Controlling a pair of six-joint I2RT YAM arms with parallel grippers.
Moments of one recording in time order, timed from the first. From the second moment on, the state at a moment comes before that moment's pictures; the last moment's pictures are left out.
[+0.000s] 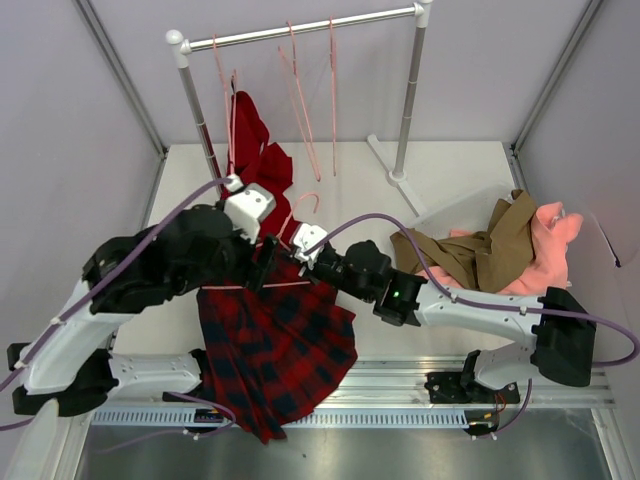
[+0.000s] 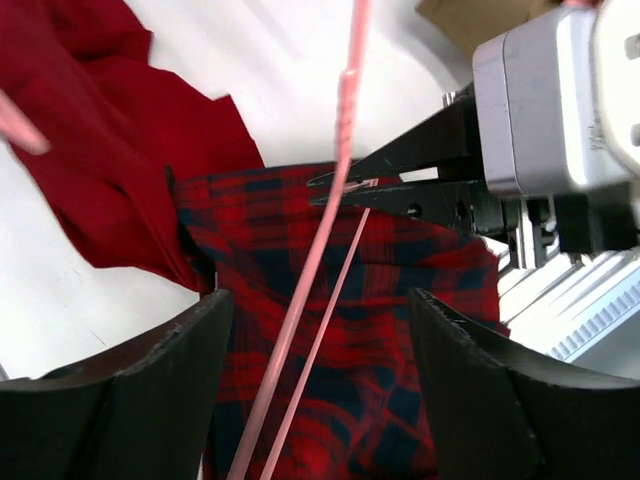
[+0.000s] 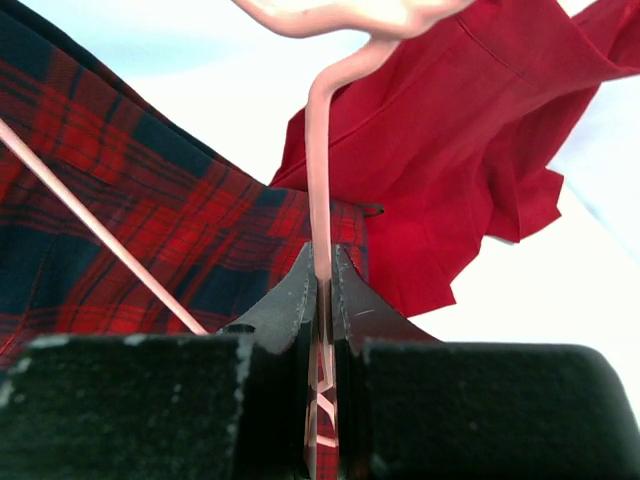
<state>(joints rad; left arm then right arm) -1.06 1.05 1.71 -1.29 -0.38 -0.22 1.16 1.38 0.96 0.42 0.09 -0.24</state>
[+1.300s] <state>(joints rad) -0.85 0.99 1.50 -1.34 -0.51 -0.37 0.92 1.16 0.61 0.19 0.03 0.46</state>
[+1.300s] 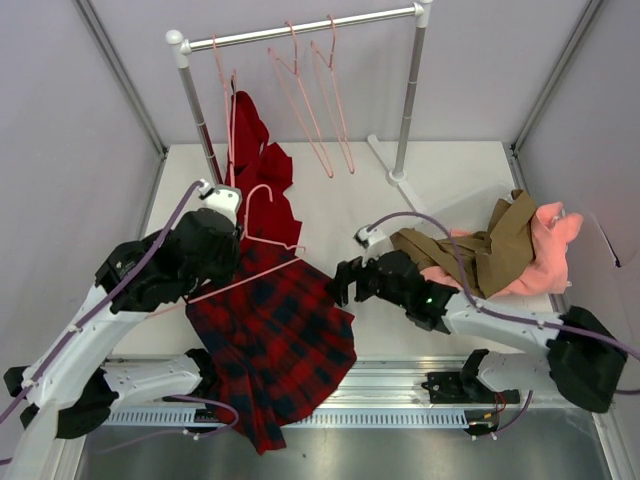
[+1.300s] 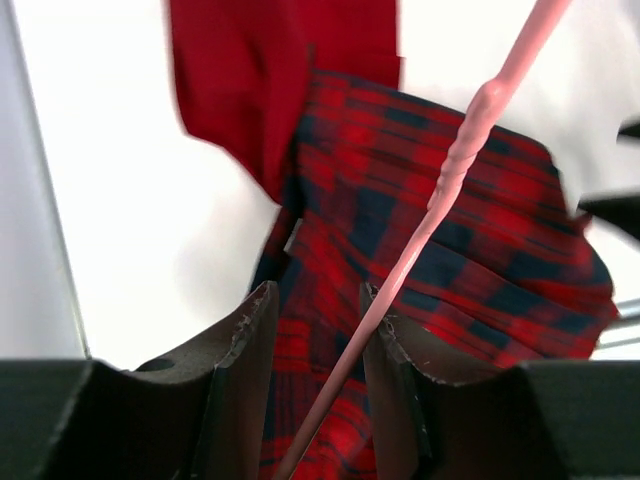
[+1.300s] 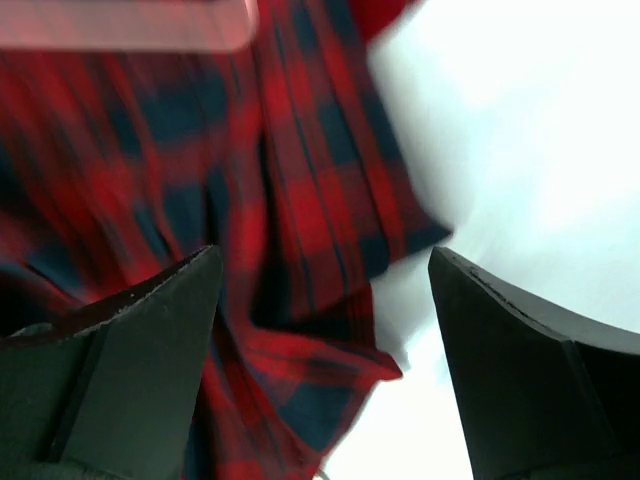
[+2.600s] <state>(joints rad) -0.76 1.10 1.39 -0.92 -0.31 -0.24 1.03 0.52 0.43 -0.58 0.21 0.85</state>
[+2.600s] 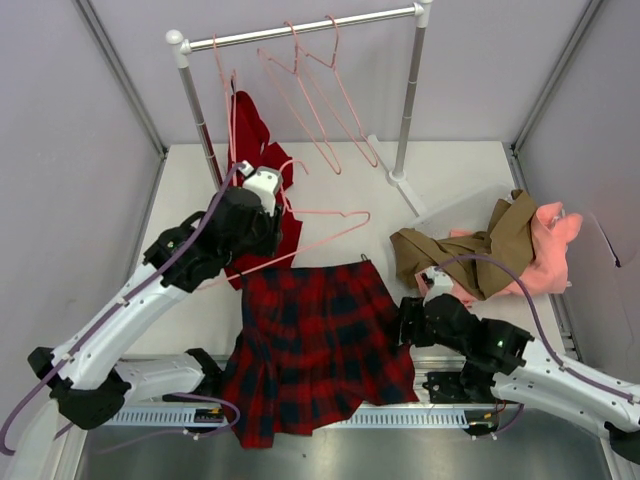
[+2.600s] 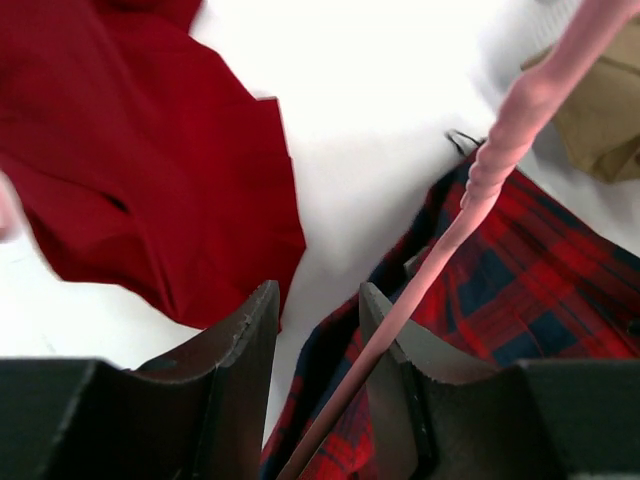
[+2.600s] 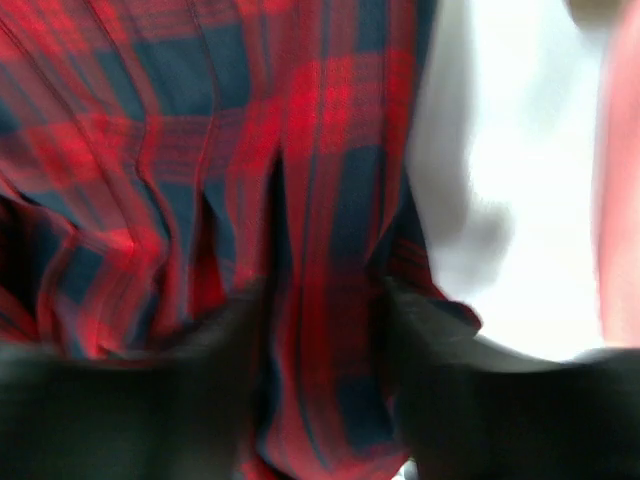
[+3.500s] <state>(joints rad) -0.78 0.93 0.94 -0.95 -0.42 -0.55 0.69 1.53 0.98 -0.30 0.12 0.60</state>
